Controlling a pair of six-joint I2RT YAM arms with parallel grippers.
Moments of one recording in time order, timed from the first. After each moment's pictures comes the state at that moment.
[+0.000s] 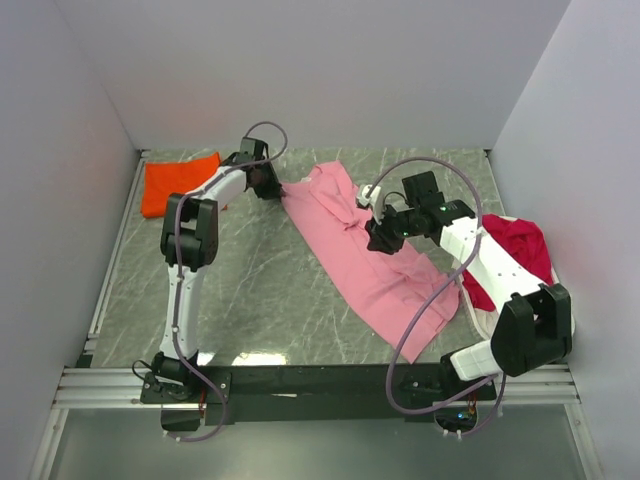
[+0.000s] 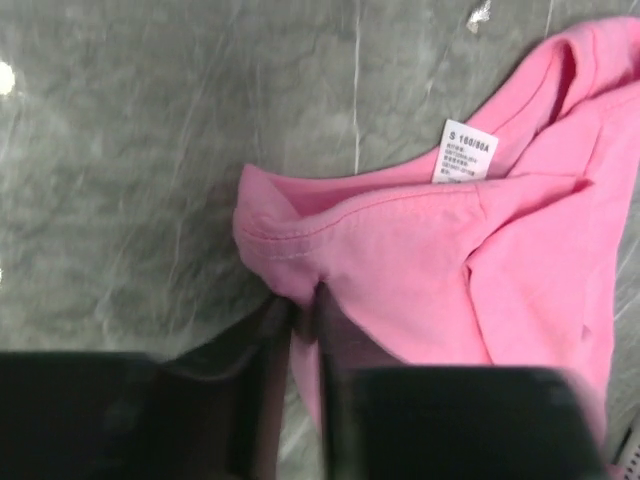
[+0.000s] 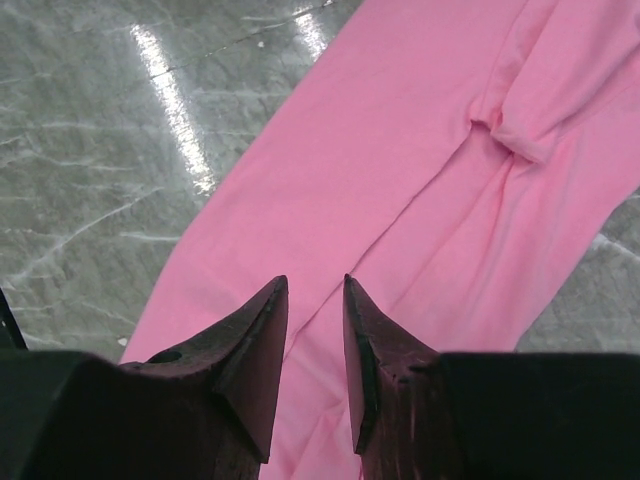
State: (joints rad) left arm -0.24 2.38 1.92 -0.41 0.19 -0.63; right arm 0.32 1.42 1.14 -0.68 -0.59 -0.68
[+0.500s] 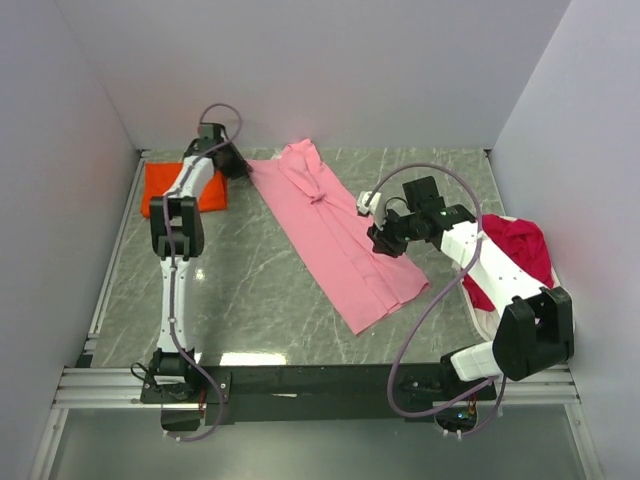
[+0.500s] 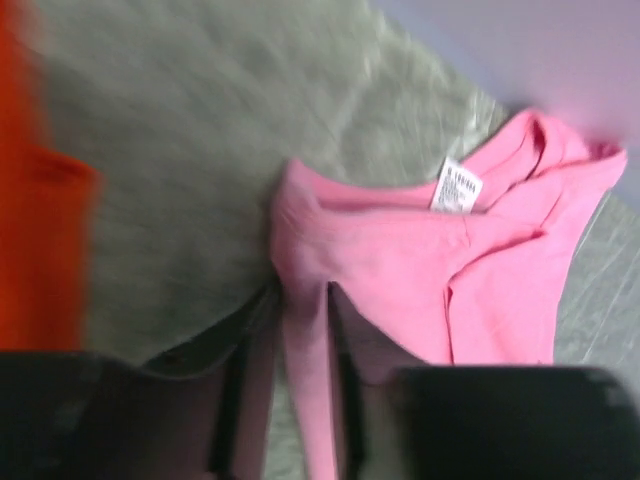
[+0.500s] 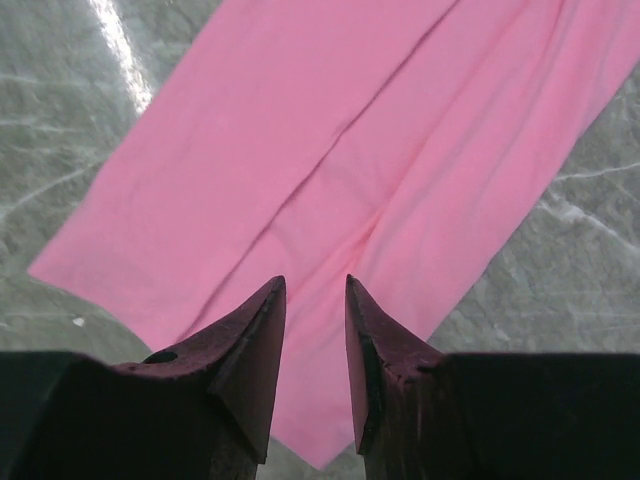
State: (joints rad) left arm -0.05 2.63 2.34 -0.49 0.25 -0.68; right arm 0.32 1.39 1.10 -0.67 -0.52 -0.74
